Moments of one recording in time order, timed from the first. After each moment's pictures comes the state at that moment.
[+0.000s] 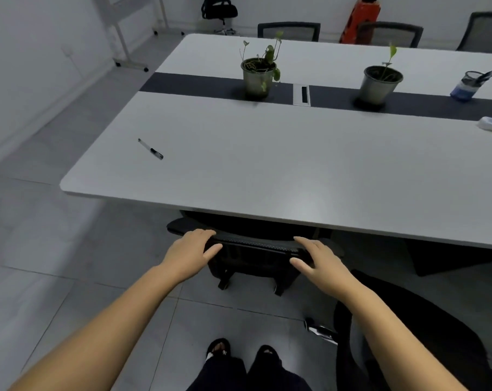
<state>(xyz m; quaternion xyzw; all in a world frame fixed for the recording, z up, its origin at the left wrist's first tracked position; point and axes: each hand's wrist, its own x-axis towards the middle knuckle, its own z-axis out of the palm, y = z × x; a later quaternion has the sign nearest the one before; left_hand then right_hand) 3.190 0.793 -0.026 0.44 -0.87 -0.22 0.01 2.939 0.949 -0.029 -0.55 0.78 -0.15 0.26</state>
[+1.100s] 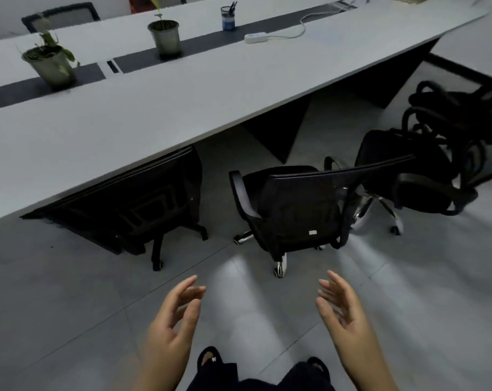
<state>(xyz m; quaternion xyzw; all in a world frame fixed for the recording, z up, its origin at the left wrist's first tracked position) 3.326 1.141 0.009 0.24 -0.76 -0.59 0.15 3.229 1.373 0.002 -0.03 0.77 -0.61 0.15</state>
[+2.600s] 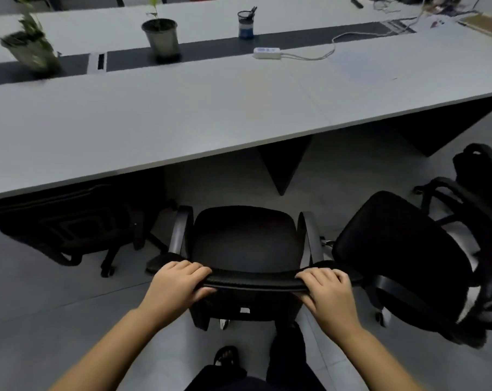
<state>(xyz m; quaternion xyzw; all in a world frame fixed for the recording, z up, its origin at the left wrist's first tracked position) 2.931 1.242 -0.055 0.08 -0.99 -0.03 0.07 2.757 1.504 -0.068 -0.45 0.88 -0.13 -0.01</state>
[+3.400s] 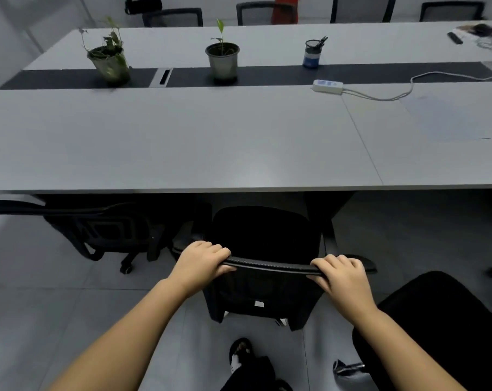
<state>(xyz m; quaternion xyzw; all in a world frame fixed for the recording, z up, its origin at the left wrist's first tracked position) 2.766 1.177 -0.065 0.15 -0.98 0.03 0.12 2.534 1.397 -0.080 -0.57 0.80 -0.13 -0.08</state>
